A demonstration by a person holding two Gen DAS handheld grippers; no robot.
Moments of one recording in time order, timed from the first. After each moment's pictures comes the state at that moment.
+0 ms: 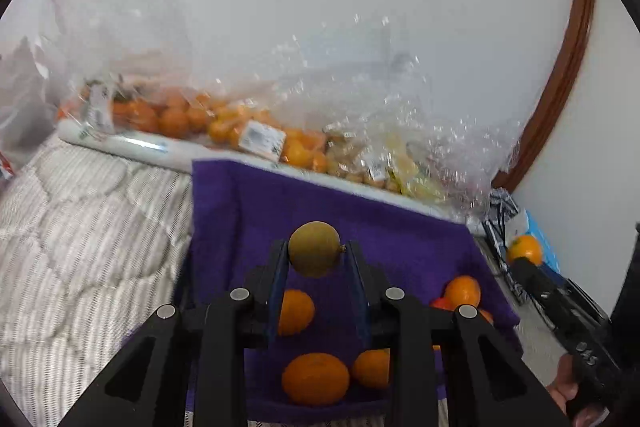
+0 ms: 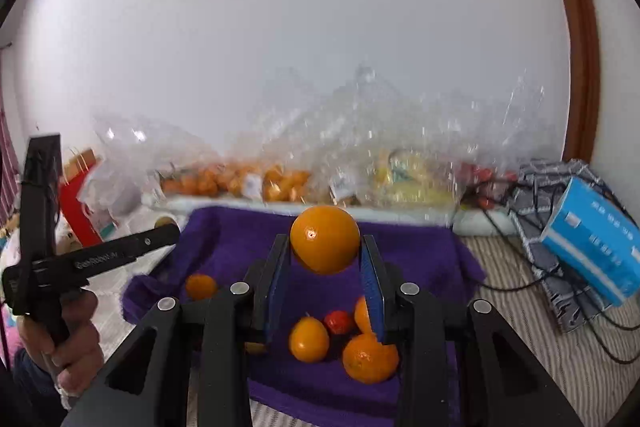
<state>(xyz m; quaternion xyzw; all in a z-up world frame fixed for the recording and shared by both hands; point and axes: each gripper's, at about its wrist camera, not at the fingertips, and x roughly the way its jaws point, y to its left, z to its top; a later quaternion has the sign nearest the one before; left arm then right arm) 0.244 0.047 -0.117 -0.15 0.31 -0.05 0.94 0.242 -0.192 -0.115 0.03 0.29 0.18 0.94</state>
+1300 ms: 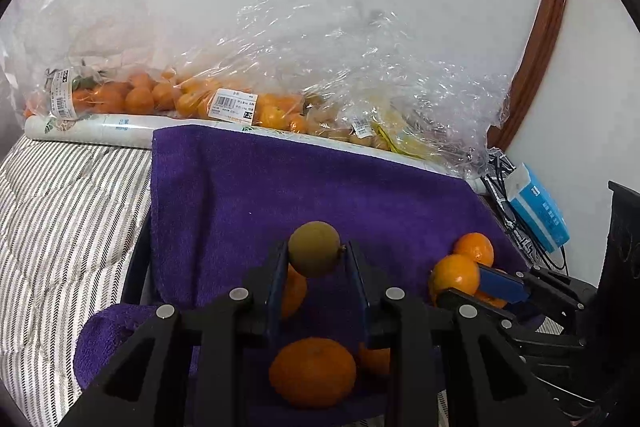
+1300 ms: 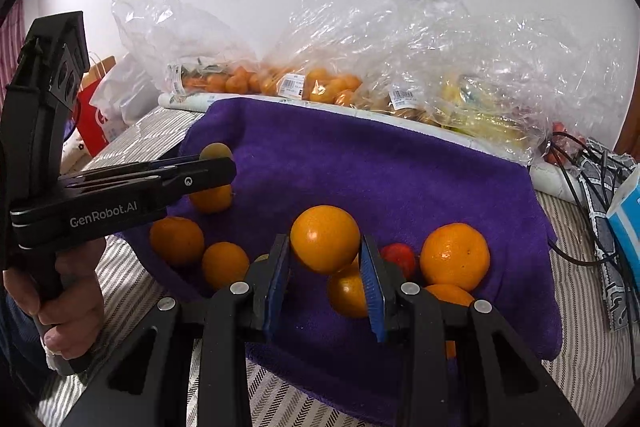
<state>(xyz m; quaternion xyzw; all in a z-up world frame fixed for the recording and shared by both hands) 0.255 0.027 -0.143 -0.11 0.33 -0.09 0.93 0.249 -0.146 -0.166 -0.05 0.36 0.26 0.90</state>
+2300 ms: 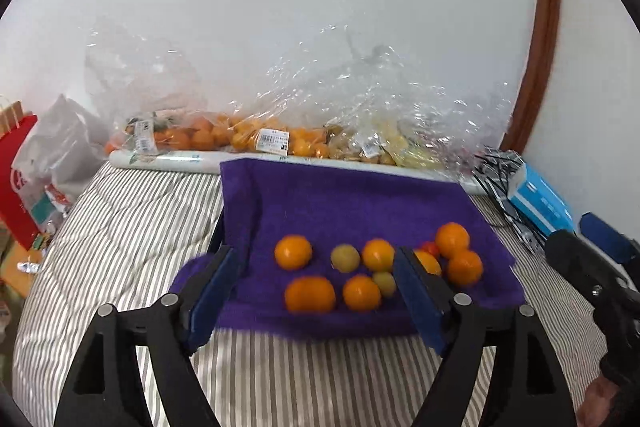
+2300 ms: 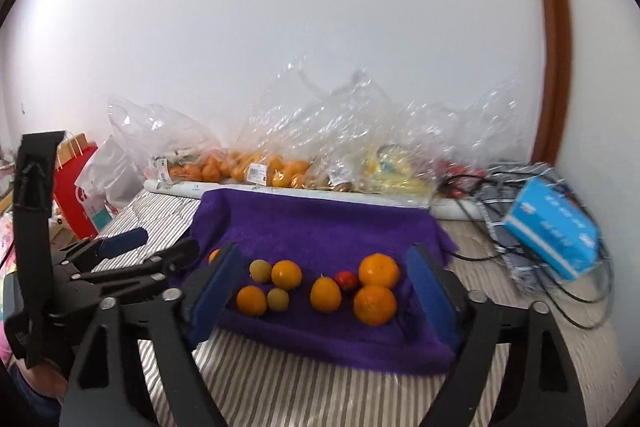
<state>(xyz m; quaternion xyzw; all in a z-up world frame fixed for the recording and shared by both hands) 0.161 0.005 -0.077 -0.05 0.31 0.00 0.95 0.144 -0.182 -0.059 0.01 0.27 0.13 0.96</state>
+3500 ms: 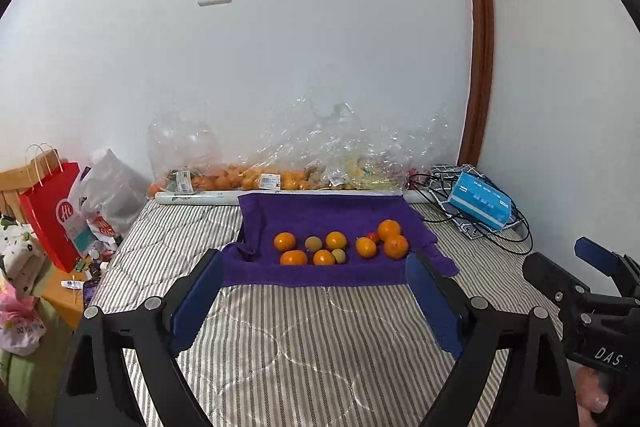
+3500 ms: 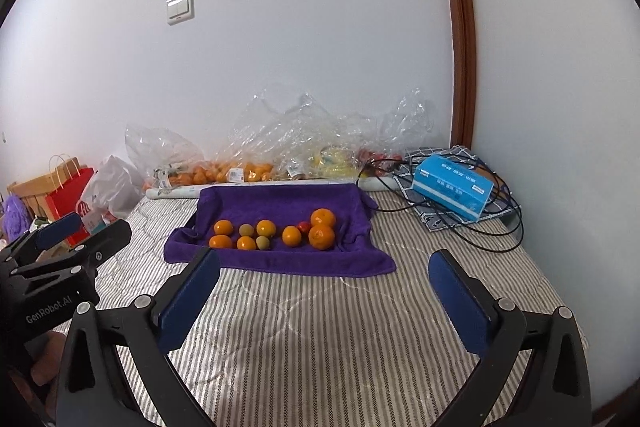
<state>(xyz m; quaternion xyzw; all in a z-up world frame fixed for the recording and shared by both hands) -0.001 -0.032 0.000 -0.01 0.23 0.00 0.97 -0.002 -0.240 -0.015 0.04 0.26 0.06 0.96</state>
